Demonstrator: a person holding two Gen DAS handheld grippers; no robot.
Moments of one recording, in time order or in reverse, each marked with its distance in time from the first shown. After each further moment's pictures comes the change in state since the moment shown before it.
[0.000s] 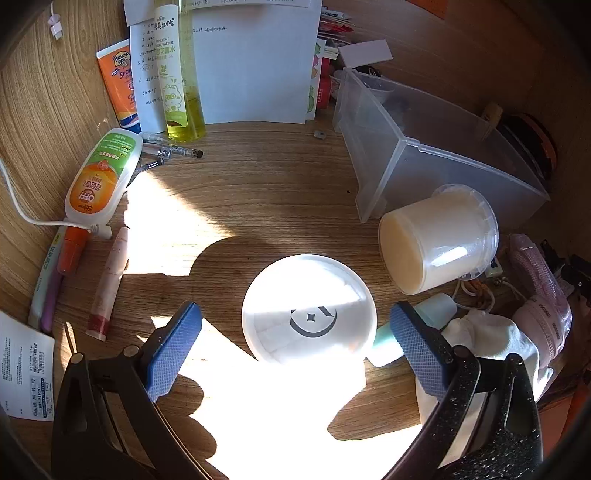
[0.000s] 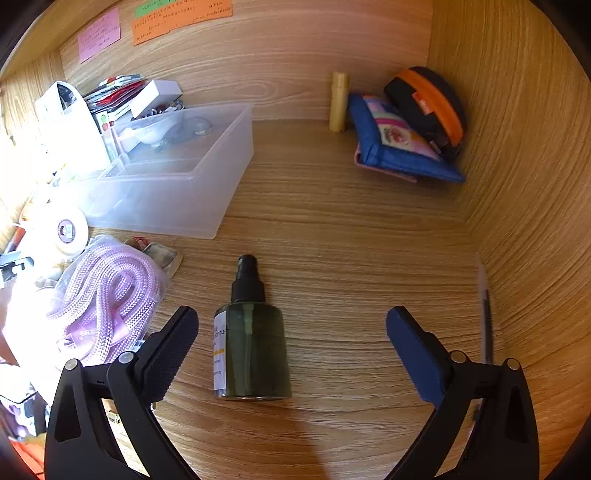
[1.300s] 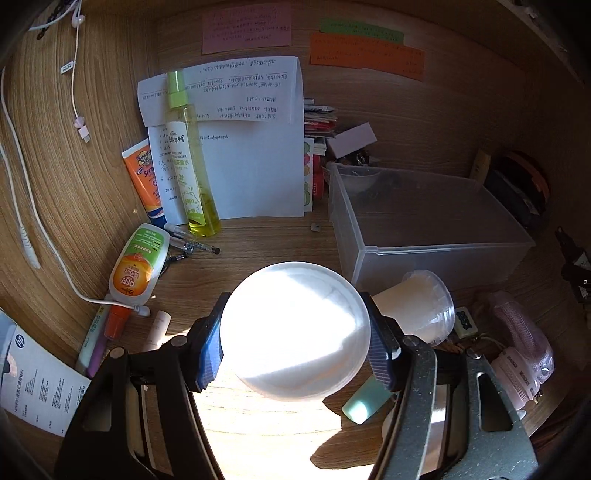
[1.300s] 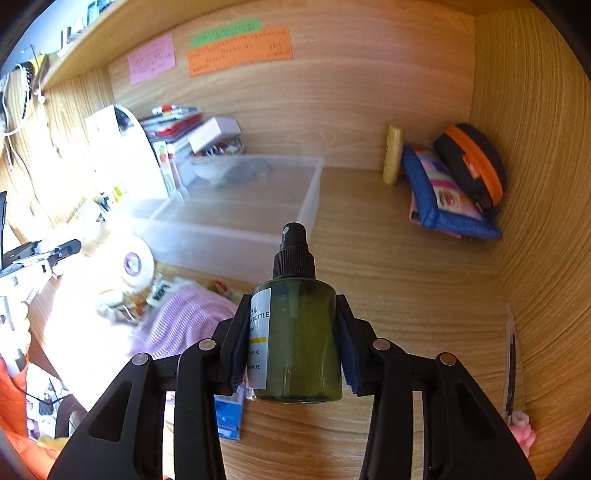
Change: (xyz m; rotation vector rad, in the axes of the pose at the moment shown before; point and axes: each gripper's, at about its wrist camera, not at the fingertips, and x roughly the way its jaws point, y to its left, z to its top) left arm -0.057 -0.024 0.022 0.058 -0.291 0.086; right arm -0.039 0.050 0.027 -0.064 -0.172 0.108
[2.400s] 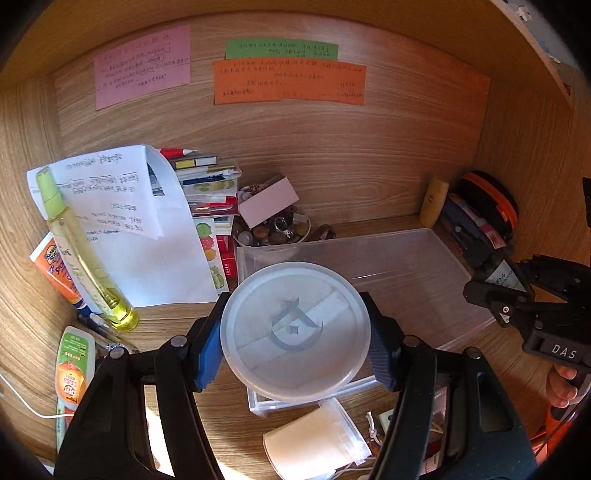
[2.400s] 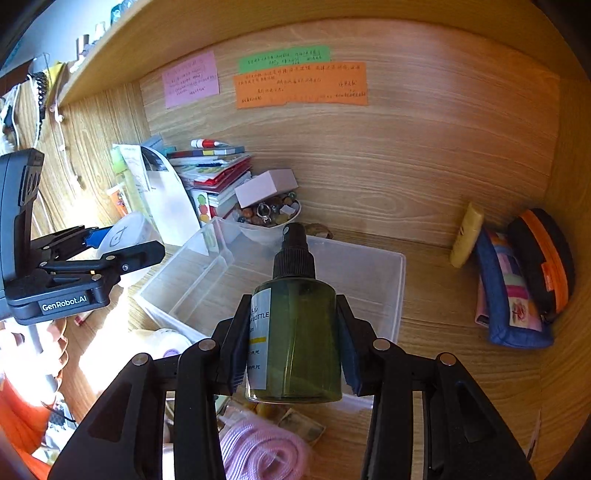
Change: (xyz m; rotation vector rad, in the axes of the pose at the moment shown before) left arm 0.047 -0.065 0.092 0.098 -0.007 -0.174; right arm 0.059 0.042 0.083 -0.087 -0.033 0.120
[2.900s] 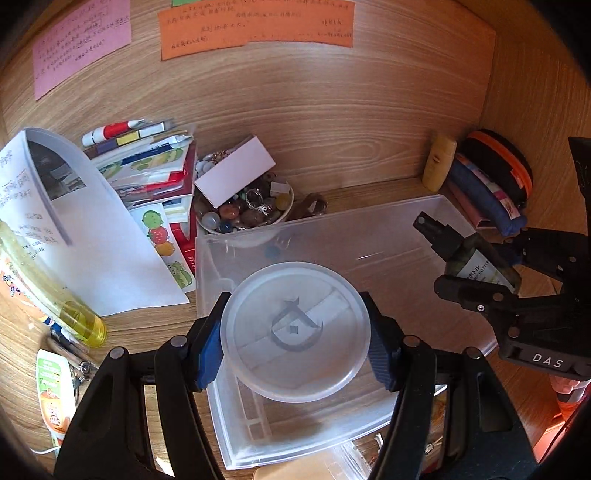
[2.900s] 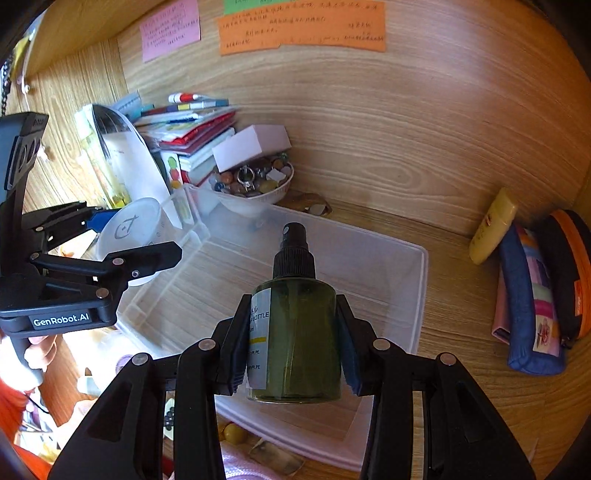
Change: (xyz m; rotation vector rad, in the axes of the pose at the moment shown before) left arm 0.064 -0.014 0.010 0.077 0.159 -0.037; right arm 0.060 -0.011 0.013 -0.057 0.160 -0.016
